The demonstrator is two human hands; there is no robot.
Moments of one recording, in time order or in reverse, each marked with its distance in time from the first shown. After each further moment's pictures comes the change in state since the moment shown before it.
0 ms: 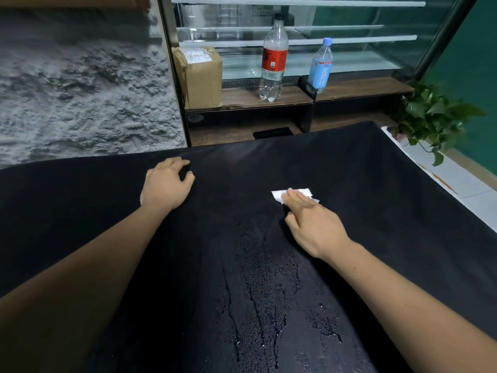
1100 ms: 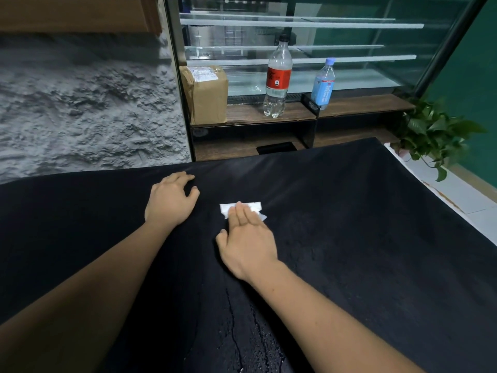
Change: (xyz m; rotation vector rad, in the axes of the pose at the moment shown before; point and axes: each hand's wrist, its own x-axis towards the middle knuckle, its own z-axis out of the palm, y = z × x) left_hand -0.001 -0.001 0.004 -0.006 0.035 0.009; right_hand 0.034 -0.135 0.046 -0.020 -0.035 -0.061
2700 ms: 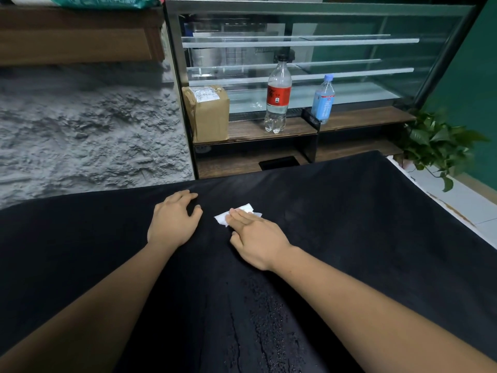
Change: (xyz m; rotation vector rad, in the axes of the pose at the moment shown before) left_hand 0.001 -0.001 0.000 -0.006 0.000 0.002; right_hand 0.055 0.049 -0.007 0.084 0.012 -0.278
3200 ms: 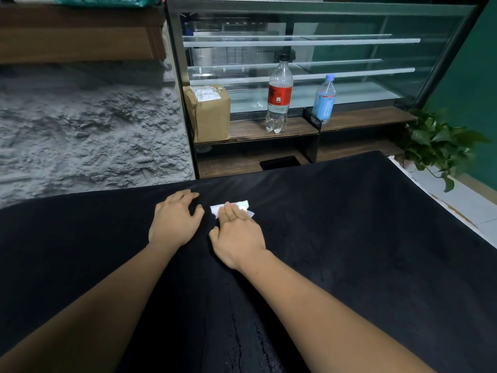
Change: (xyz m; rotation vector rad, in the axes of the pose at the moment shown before) left_hand 0.002 -0.001 0.004 0.030 -0.003 0.003; right_hand 0.030 -0.048 0.020 -0.073 -0.010 0.195
